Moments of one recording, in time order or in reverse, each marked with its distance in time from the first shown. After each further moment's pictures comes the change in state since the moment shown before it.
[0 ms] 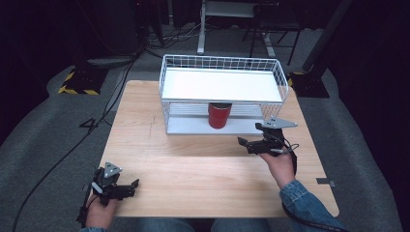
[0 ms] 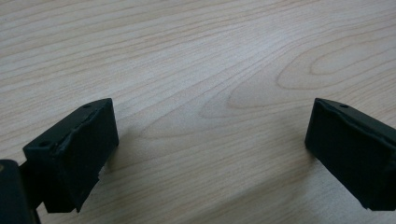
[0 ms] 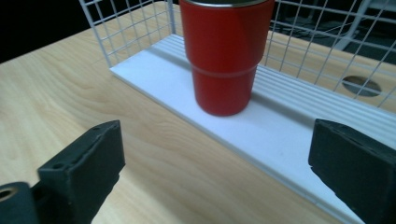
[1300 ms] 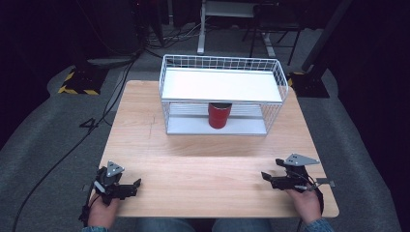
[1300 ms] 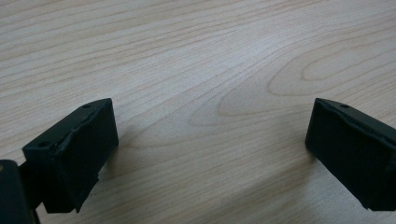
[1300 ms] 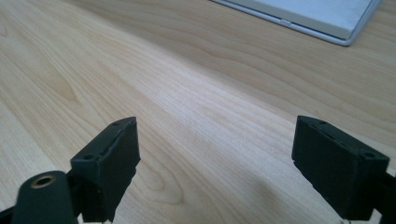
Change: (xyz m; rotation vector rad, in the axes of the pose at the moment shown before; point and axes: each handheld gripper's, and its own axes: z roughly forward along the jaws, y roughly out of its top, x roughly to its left) left arm -0.004 0.003 0.003 0.001 -0.007 0.010; right arm -0.011 -0.115 -0.061 0.160 -0.038 0.023
